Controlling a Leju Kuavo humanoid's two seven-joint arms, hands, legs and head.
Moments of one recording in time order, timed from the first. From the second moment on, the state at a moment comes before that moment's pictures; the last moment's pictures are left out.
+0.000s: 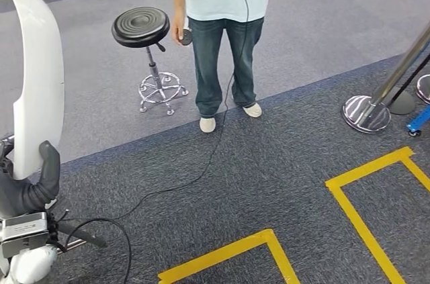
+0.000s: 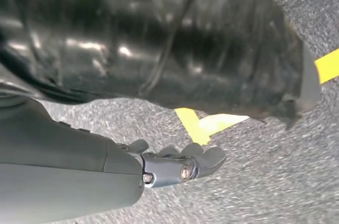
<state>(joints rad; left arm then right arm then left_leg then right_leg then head) 0.08 0.13 -0.16 -1.80 -0.57 0.53 -0.37 0.18 0.26 -0.45 -0.65 0.56 -0.24 -0.12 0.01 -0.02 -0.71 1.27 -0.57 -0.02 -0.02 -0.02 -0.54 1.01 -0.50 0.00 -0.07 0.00</state>
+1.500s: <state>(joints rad) 0.06 0.12 -0.17 -1.79 -0.59 0.52 -0.37 0.17 0.27 -0.49 -0.68 0.62 -0.21 -0.12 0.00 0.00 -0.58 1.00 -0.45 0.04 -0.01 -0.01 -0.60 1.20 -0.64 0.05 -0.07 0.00</state>
